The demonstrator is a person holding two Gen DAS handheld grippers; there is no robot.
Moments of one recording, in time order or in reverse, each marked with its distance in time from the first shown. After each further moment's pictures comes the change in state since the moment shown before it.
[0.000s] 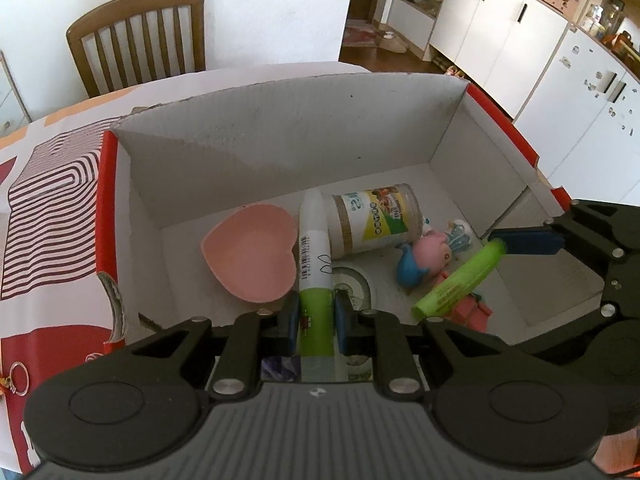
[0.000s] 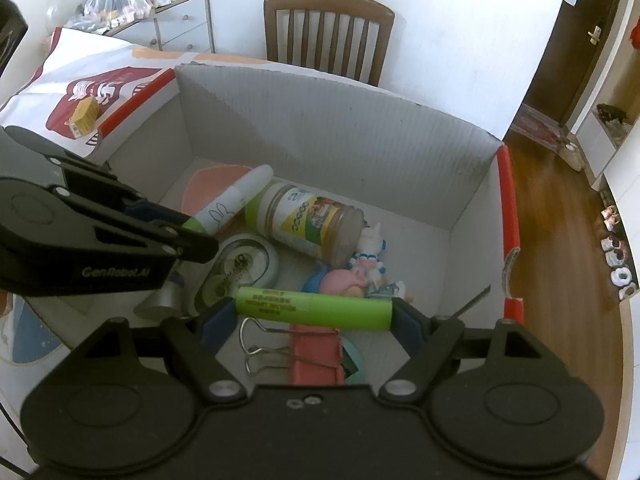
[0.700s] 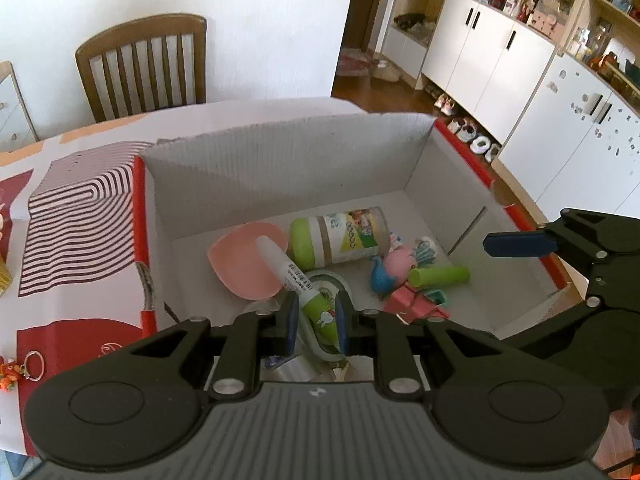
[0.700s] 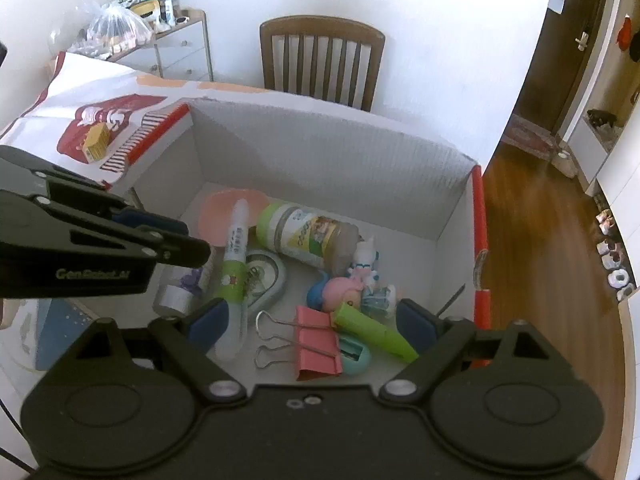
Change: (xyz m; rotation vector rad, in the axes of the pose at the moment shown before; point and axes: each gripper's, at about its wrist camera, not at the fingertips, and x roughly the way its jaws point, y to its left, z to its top) left arm -0.056 -0.005 -0.012 -0.008 -0.098 -0.023; right arm -0.037 0.002 -0.005 0.027 -0.073 -0.003
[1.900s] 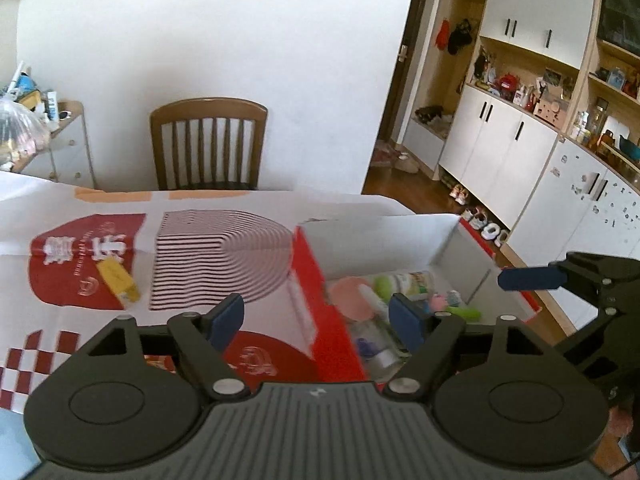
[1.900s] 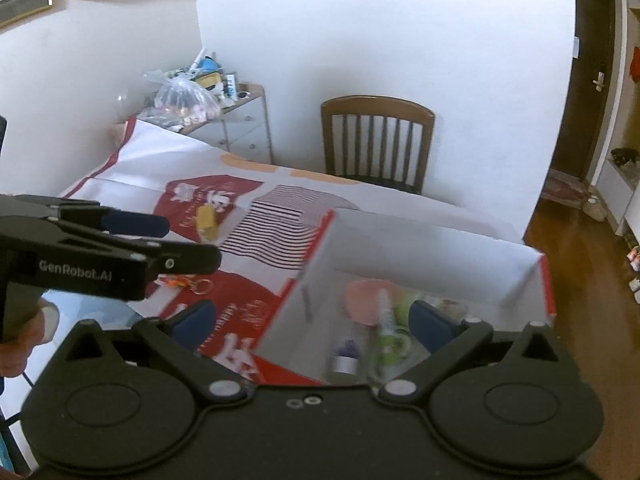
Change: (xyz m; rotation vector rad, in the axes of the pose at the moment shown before) left arm -0.155 0.097 -0.045 -0.066 -0.276 0.041; right arm -0.083 0.111 0.025 0.016 -0.203 0.121
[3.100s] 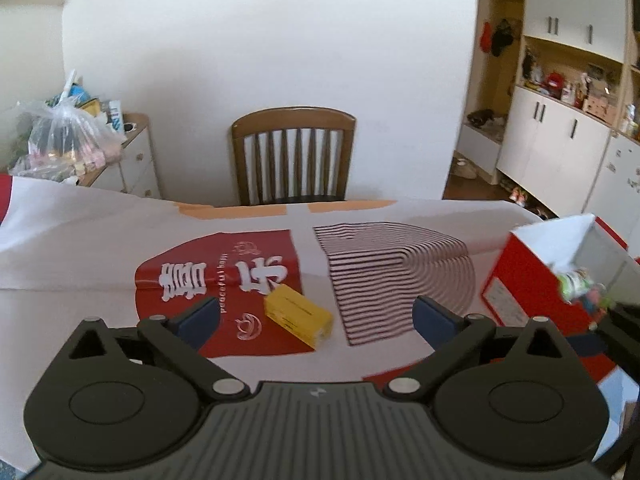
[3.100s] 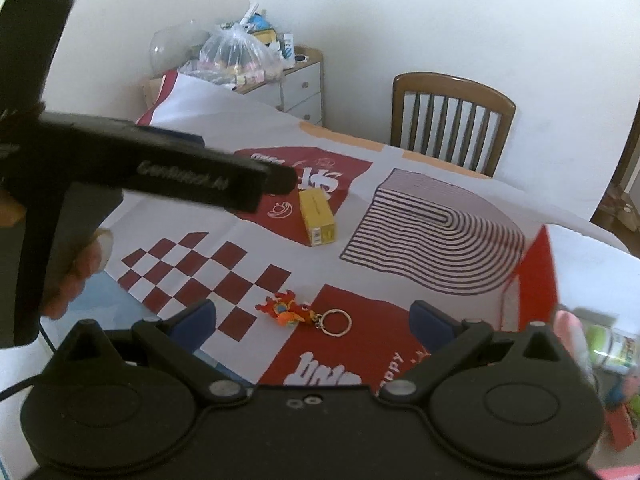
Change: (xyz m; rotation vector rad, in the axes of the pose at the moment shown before) left arm 0.041 0.200 0.004 0.036 -0.043 0.133; right arm 0.141 0.167 0.023 -0.065 0.080 0.031
